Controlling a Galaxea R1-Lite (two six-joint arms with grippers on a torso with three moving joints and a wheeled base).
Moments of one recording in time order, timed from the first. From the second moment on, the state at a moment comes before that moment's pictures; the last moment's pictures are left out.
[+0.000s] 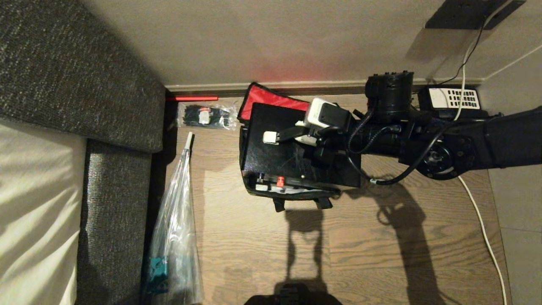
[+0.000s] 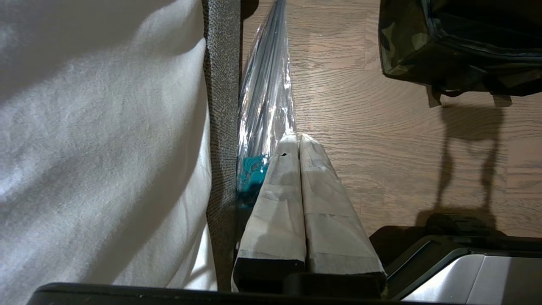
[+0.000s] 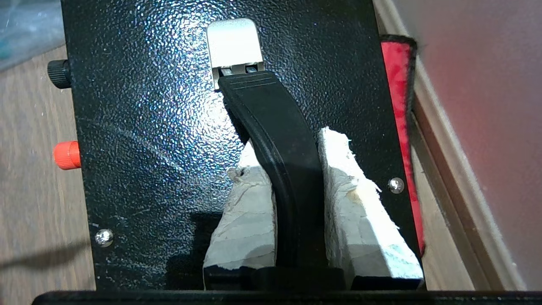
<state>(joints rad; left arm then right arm) 0.00 0.04 0.00 0.01 0.00 0.00 0.56 1.91 -1.36 -0.43 0.32 -0.94</state>
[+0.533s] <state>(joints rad) 0.00 0.04 0.00 0.01 0.00 0.00 0.54 1.89 -1.35 -0.38 0.33 -0.94</state>
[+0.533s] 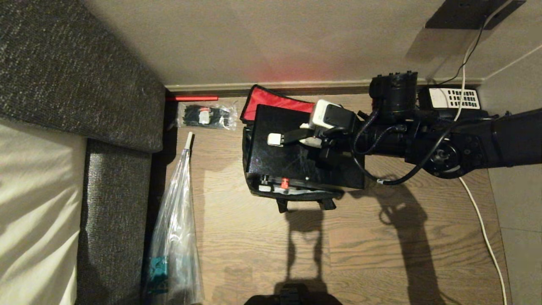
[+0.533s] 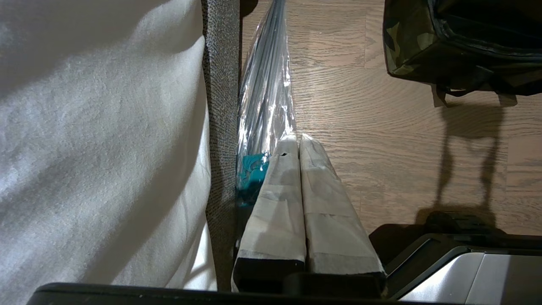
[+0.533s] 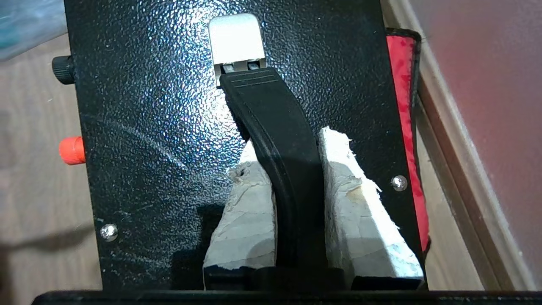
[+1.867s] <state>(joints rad) 0.00 0.05 0.00 0.01 0.00 0.00 0.53 1.82 -1.34 -0.32 0.33 -0.99</state>
